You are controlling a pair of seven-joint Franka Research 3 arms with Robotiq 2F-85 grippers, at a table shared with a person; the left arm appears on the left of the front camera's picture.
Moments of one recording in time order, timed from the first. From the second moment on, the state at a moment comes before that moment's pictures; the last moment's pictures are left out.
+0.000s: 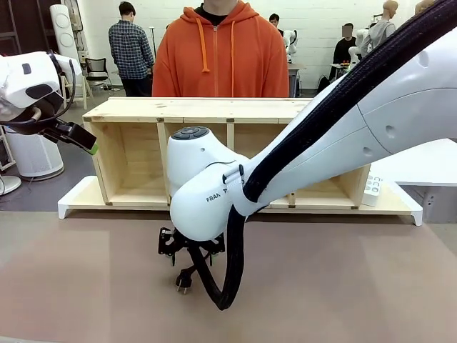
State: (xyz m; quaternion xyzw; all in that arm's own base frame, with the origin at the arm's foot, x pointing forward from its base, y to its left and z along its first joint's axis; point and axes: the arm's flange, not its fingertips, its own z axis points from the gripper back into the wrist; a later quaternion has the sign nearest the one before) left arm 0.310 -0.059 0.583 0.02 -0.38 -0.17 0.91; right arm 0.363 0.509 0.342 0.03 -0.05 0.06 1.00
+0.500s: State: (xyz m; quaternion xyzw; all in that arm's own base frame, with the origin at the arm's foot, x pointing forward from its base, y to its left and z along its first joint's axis) left arm 0.310 -0.059 0.583 0.02 -0.38 -0.17 0.91; right arm 0.366 0.514 0.344 0.03 -0.05 0.06 1.00
